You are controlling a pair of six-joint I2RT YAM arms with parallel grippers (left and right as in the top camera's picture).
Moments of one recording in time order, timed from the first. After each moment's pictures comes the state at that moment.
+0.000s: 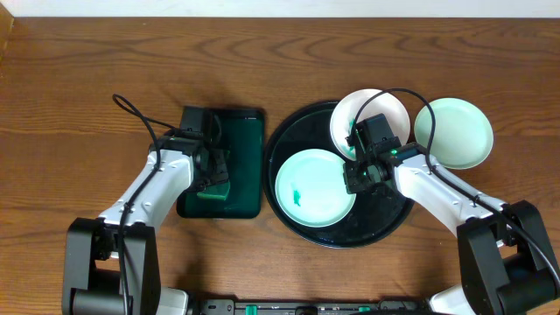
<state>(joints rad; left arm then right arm) -0.14 1.61 0.92 -0.68 0.00 -0.38 0.38 1.69 0.91 -0.54 -0.12 0.23</state>
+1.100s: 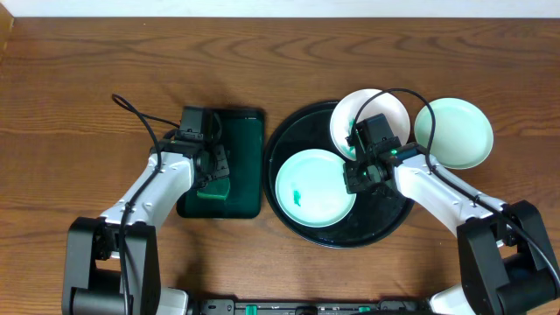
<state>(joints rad) -0.14 1.61 0.89 -0.57 0.00 -0.38 0.38 1.69 0.91 -0.54 -0.12 0.23</state>
